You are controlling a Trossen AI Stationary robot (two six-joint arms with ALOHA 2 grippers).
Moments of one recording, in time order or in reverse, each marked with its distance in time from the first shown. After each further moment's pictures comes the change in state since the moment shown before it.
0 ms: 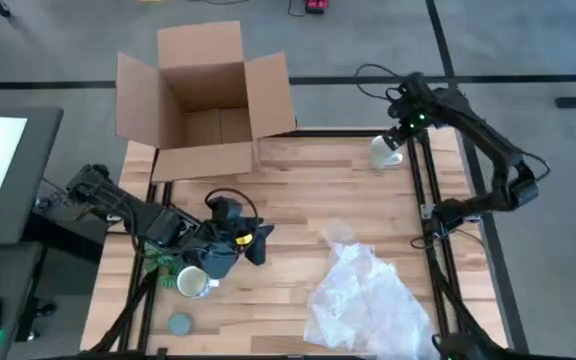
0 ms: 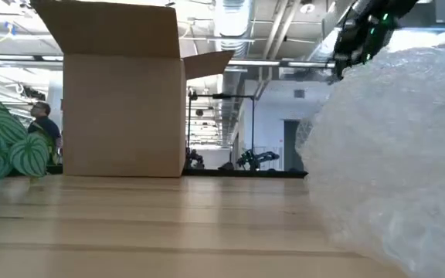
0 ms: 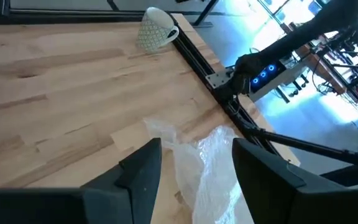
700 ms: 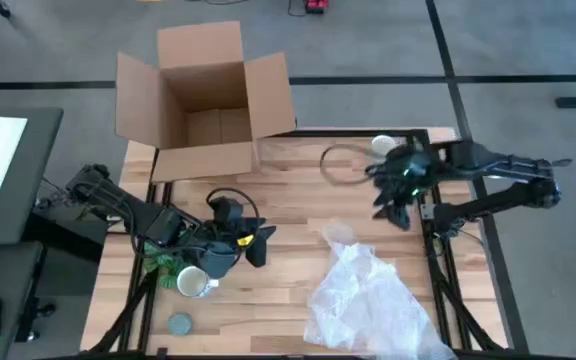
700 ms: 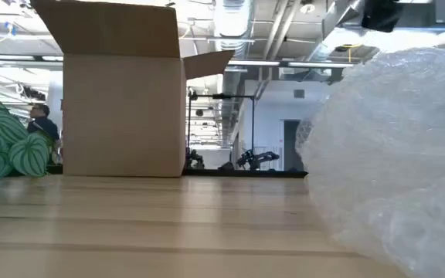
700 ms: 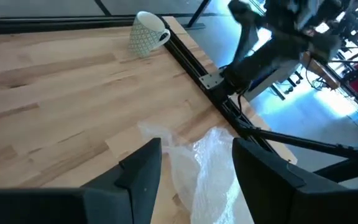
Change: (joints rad) left arm 0.000 0.000 0.000 0.043 0.000 0.076; right arm 1.017 -0.150 0.032 -0.009 -0.285 0.459
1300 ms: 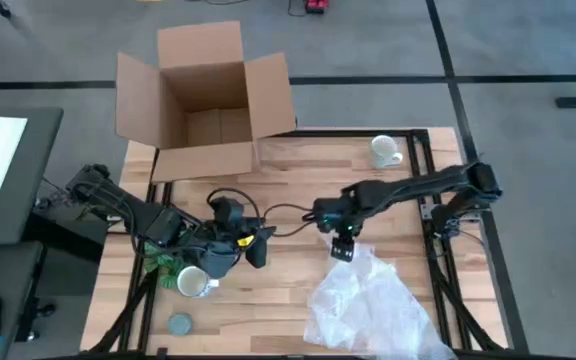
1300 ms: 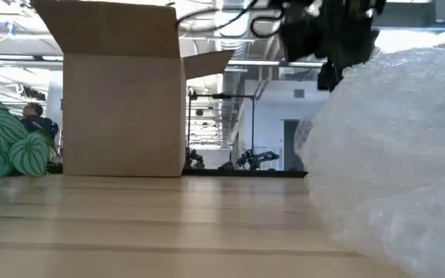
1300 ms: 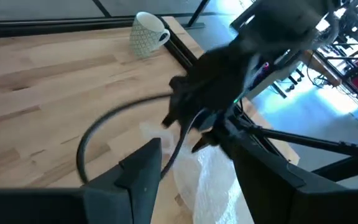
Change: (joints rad) left arm 0.000 0.000 0.000 -0.001 0.000 0.012; right arm 0.102 0.553 -0.001 0.125 0.029 0.057
